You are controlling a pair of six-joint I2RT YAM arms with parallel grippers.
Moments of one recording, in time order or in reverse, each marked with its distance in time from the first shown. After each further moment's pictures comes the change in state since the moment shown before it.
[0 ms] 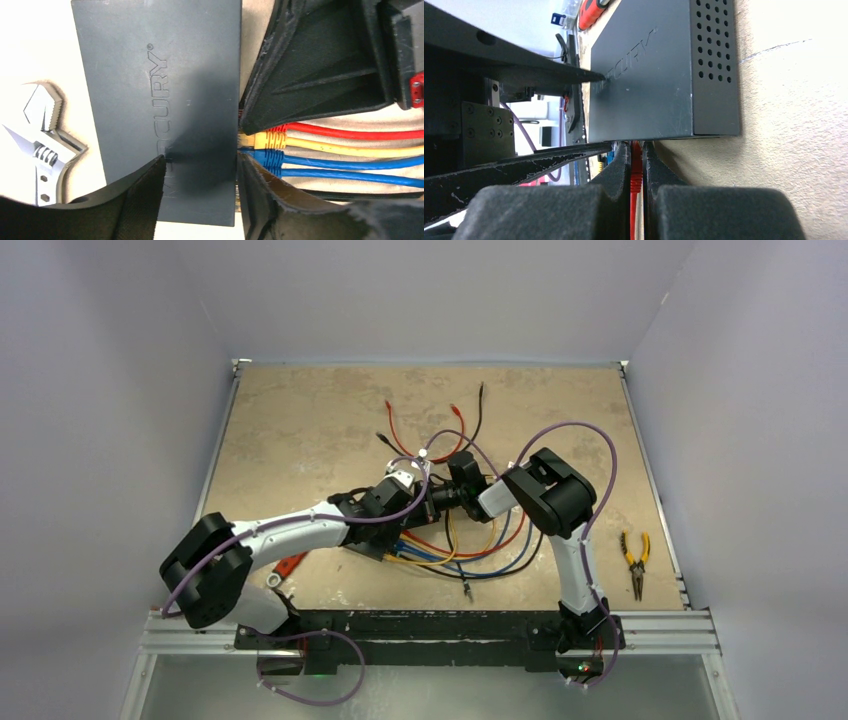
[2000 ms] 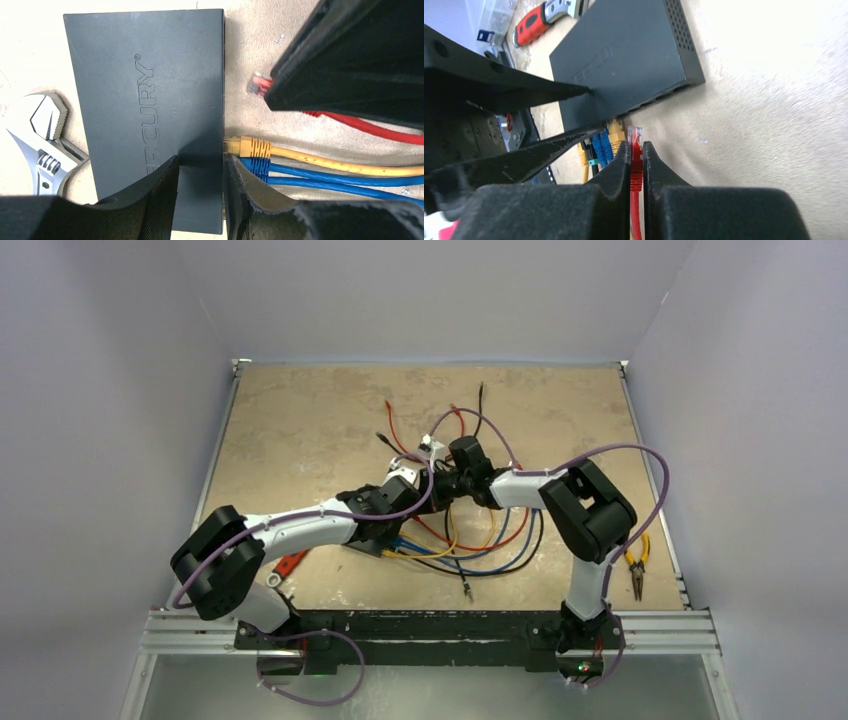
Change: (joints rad) left arm -0.011 0.064 0.033 0.021 -0.057 -0.043; right arm -0.006 -0.264 0.024 -0.485 0.287 -0.291
